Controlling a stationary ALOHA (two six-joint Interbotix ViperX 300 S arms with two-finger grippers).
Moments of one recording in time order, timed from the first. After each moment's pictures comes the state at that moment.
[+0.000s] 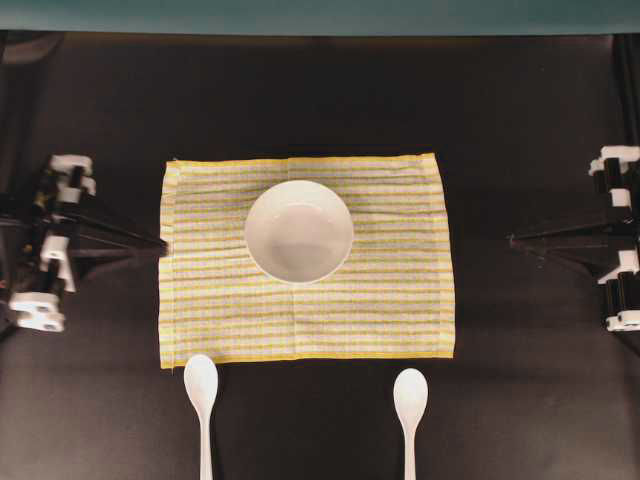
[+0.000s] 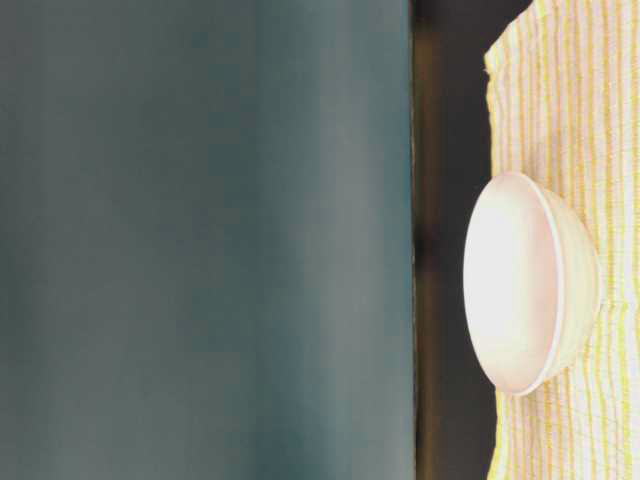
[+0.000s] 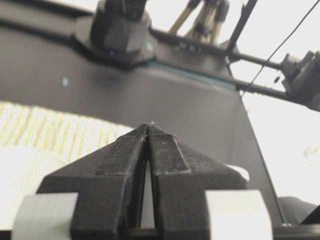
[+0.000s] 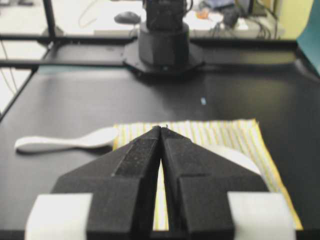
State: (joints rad) left arm -0.04 -0.73 1.09 0.04 -0.29 -0.35; right arm 0.07 -0.97 1.19 0.01 -0.19 0.00
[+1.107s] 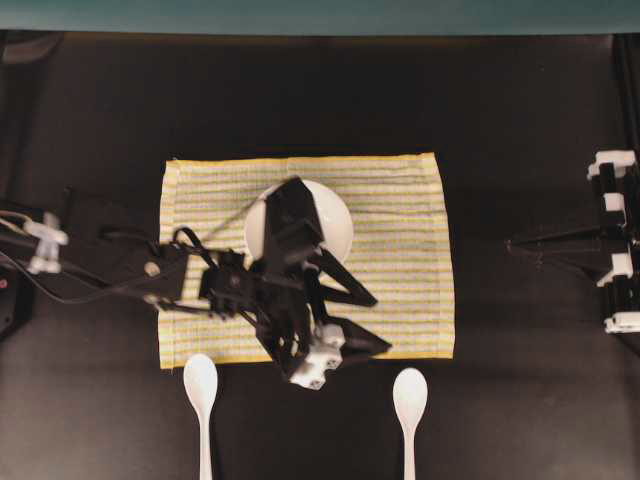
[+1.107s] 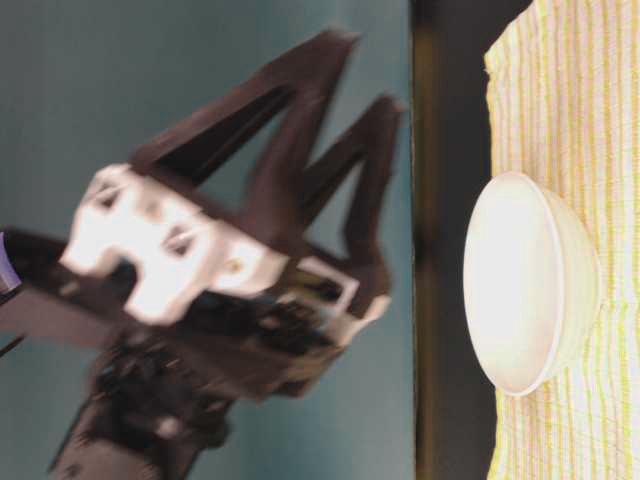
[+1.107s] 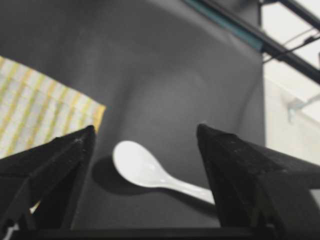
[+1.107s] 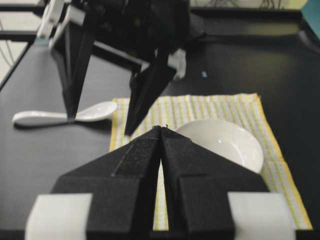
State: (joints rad) left arm -0.12 0.12 0.46 0.04 -0.18 -0.62; right arm 0.07 -0.97 1.19 0.01 -0.13 0.00
